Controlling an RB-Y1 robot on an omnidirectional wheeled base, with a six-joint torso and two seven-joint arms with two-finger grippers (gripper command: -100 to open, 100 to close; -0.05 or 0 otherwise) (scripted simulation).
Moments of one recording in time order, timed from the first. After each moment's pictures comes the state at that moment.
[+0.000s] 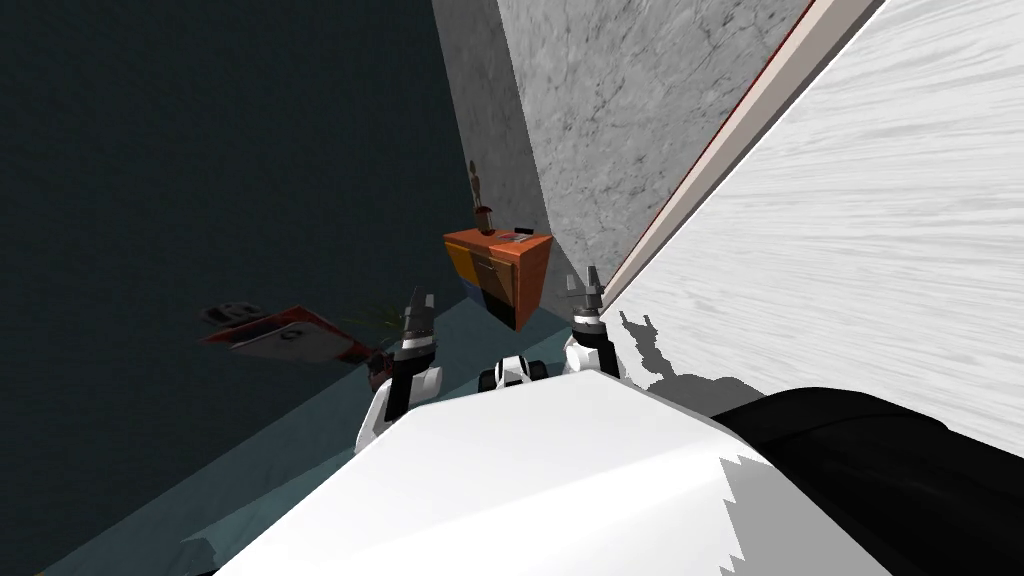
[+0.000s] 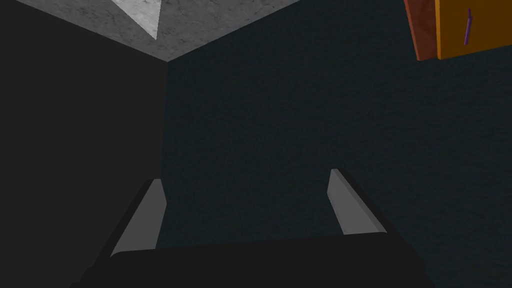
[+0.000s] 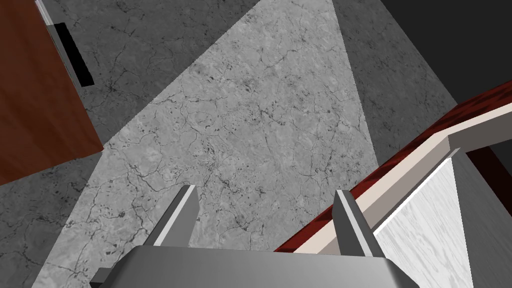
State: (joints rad) left arm 0.43 0.12 0.01 -2.19 -0.15 -0.40 -0.09; right arm 0.50 -0.02 0.05 -2.25 -0.06 -0.51 -0.10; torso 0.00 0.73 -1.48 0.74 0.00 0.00
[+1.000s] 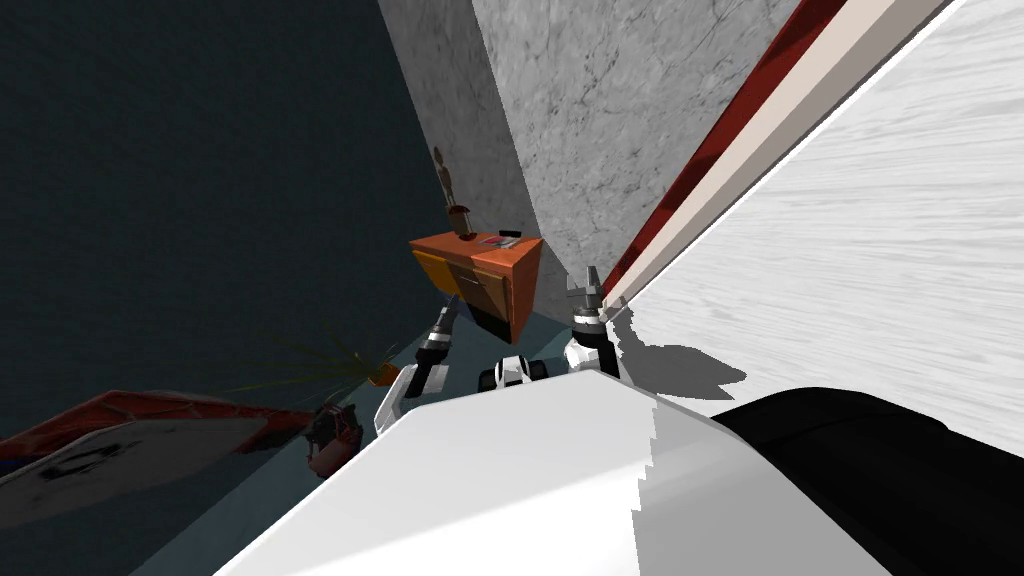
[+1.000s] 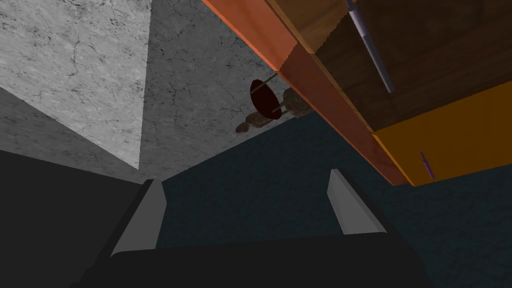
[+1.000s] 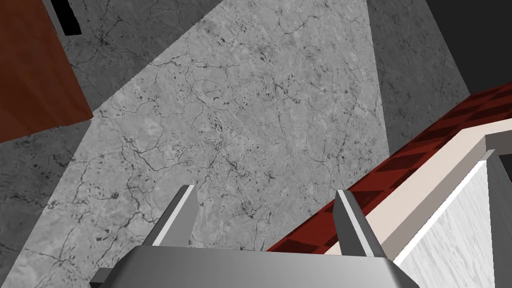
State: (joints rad) left arm 0.34 0.29 -0.11 -2.00 -0.24 -0.31 -0.12; right arm 0.50 -0.02 0.05 -2.25 -0.06 -0.51 -0.10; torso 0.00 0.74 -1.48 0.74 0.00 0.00
